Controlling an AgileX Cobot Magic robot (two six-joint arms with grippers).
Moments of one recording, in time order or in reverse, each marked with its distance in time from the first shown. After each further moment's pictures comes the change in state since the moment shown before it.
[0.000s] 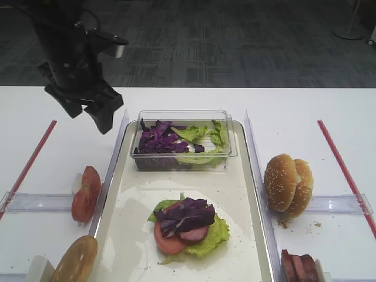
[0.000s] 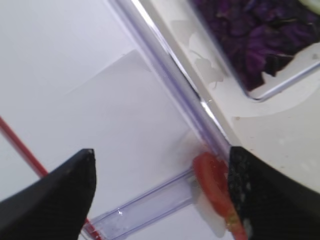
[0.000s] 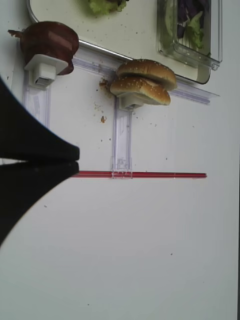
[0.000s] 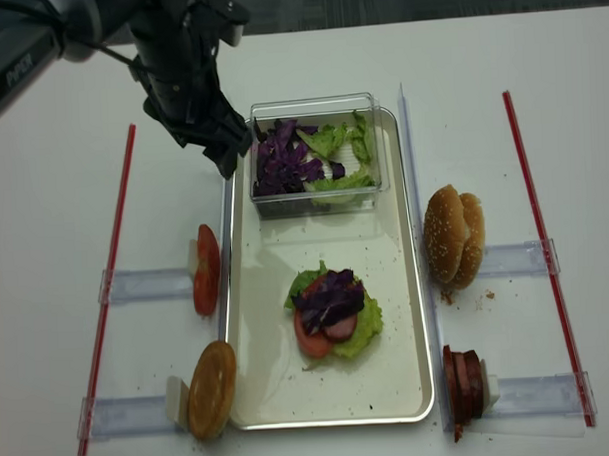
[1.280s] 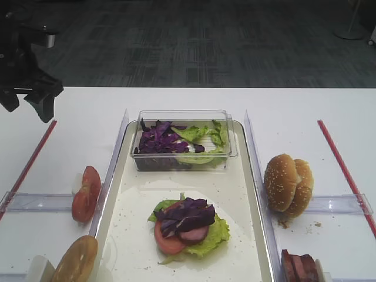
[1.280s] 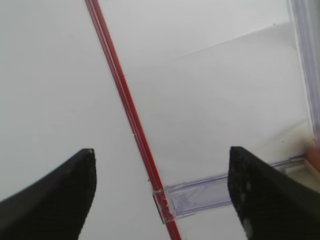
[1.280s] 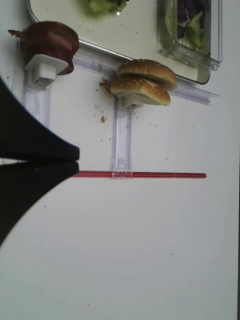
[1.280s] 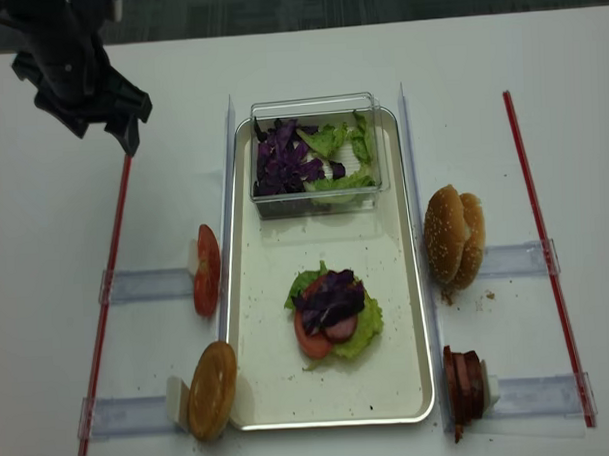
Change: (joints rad) left arm 0.260 -0.002 0.000 0.046 0.003 -0.011; right arm 0.000 0.000 0.000 0.000 0.000 0.000
